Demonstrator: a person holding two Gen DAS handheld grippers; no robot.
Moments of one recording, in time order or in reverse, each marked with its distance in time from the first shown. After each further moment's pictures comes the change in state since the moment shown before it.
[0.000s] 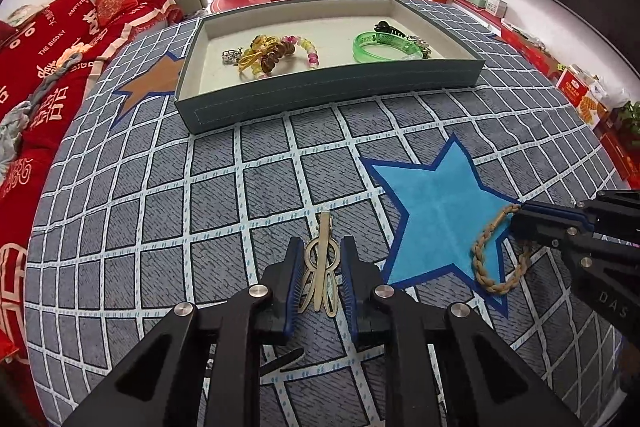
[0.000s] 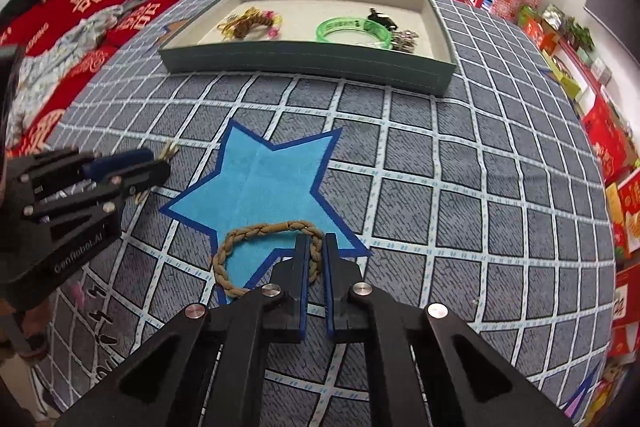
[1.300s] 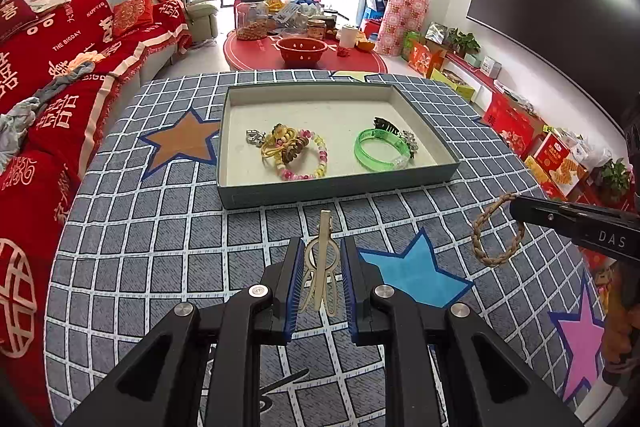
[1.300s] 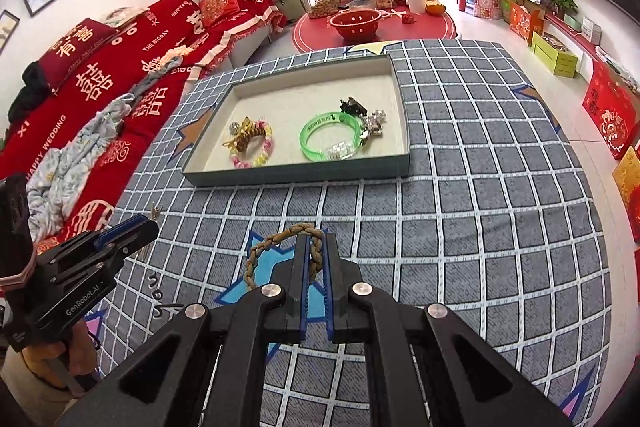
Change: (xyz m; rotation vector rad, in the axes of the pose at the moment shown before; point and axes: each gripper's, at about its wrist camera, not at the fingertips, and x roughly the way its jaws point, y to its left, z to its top) left arm -0.067 0.025 0.042 -0.096 -0.166 -0.058; right arm -0.067 -0.043 0.050 0.175 -0.150 0.138
